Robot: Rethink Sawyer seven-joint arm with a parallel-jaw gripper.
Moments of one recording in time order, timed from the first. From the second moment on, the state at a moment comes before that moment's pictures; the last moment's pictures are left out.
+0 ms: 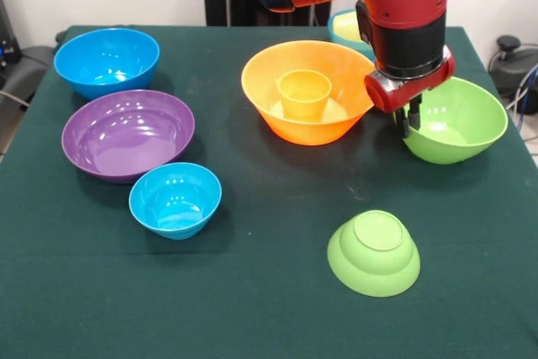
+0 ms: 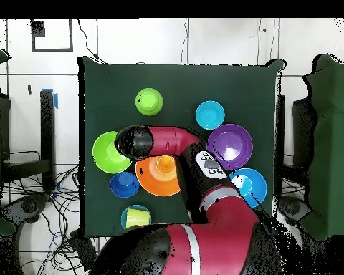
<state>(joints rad) -0.32 -0.45 0.36 1.63 -0.14 0.50 1.27</state>
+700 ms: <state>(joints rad) -0.35 -0.45 0.42 1.65 -0.10 0.52 1.27</state>
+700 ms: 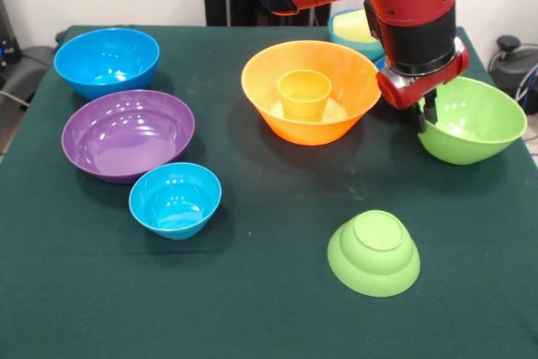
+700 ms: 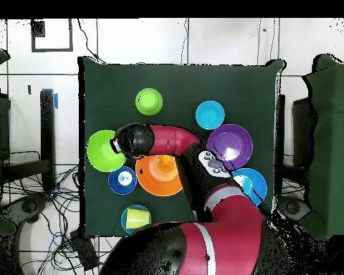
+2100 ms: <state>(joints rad) -0.35 -0.60 0.44 1.63 -0.10 0.79 1.27</state>
